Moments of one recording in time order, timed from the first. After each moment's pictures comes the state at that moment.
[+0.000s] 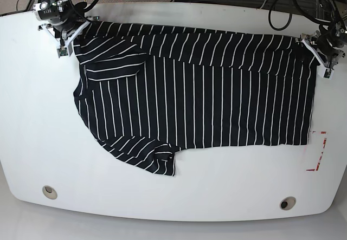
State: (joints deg) left arm 15.3 -23.1 -33.3 83.3 -22.3 -42.1 48.7; right arm -22.7 -2.6 40.8 112.1 8.4 40.1 -66.4
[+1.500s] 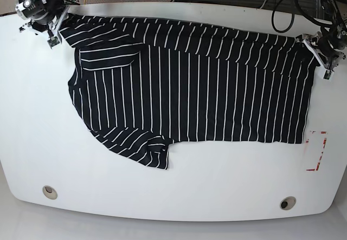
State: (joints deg) left arm 14.5 -24.1 -33.1 82.8 -22.6 -42.6 49.7; right arm -33.6 16.0 34.5 113.0 10.2 40.6 -65.4
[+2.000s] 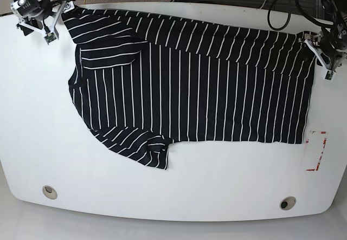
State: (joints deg) left arm 14.9 -23.8 -35.3 88.9 -21.2 -42.3 54.9; right arm -35.8 19.0 36.0 113.1 17.2 40.5 -68.9
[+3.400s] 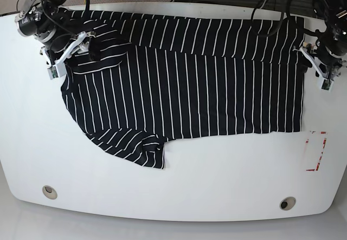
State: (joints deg) left arm 12.7 -14.7 -37.9 105.1 -20.5 -42.0 64.9; right arm -16.7 5.9 40.5 113.0 45.4 40.1 -78.6
